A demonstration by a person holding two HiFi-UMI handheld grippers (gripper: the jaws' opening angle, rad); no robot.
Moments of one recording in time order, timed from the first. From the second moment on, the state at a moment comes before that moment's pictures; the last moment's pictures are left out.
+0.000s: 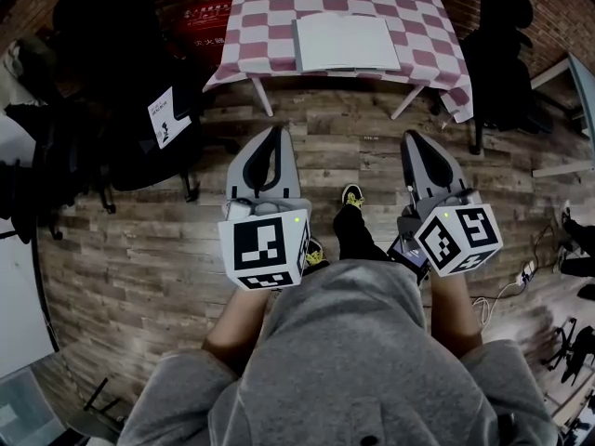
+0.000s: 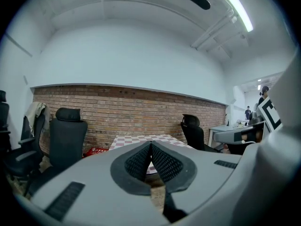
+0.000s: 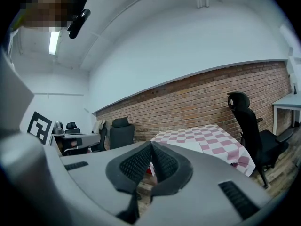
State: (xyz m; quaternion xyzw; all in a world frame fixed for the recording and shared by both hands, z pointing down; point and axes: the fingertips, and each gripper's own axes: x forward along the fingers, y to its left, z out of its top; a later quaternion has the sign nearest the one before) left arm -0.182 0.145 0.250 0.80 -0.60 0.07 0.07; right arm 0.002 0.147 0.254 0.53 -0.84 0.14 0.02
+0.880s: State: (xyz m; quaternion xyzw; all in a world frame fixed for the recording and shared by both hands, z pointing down) left arm -0.133 0.005 0.270 0.79 -0.60 0.10 0.09; right arm 0.052 0.003 0.272 0.52 -0.84 0.18 0.01
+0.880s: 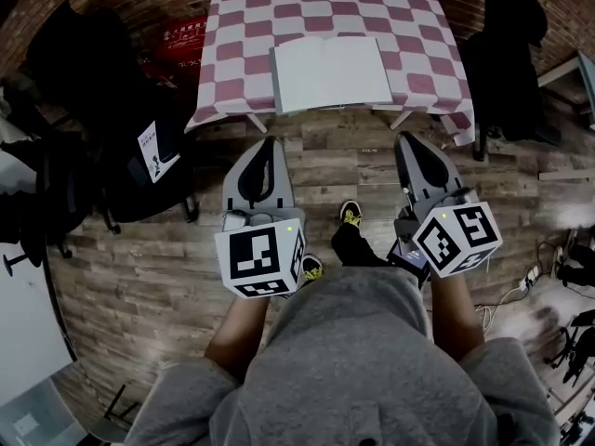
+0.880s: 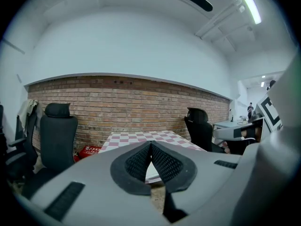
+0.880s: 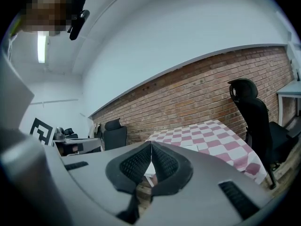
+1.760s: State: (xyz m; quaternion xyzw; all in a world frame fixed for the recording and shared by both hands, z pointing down) left arm -0.092 -0.061 0.272 0.77 -0.62 0.12 0.09; right arm 0.092 -0.075 0.279 0.48 -0.85 0.20 -0.01
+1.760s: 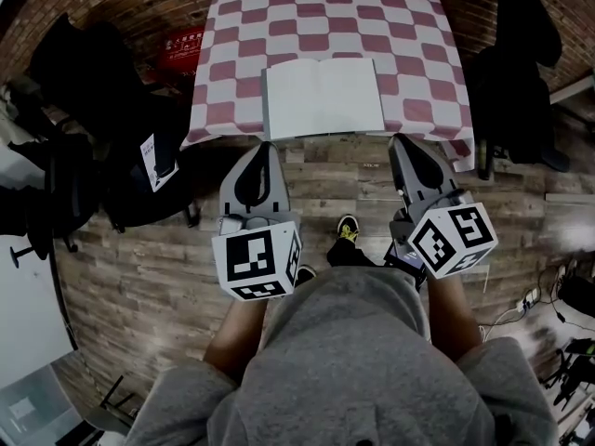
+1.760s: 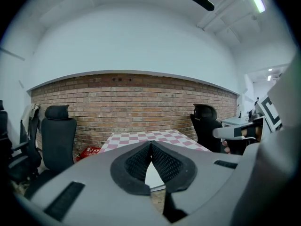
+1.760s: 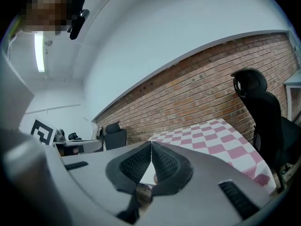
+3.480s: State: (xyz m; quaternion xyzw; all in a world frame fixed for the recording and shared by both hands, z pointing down) left arm -0.098 -0.082 0.306 0.72 -0.67 0.13 0.13; right arm 0.087 -0.110 0.307 0.42 -0.88 0.22 0.01
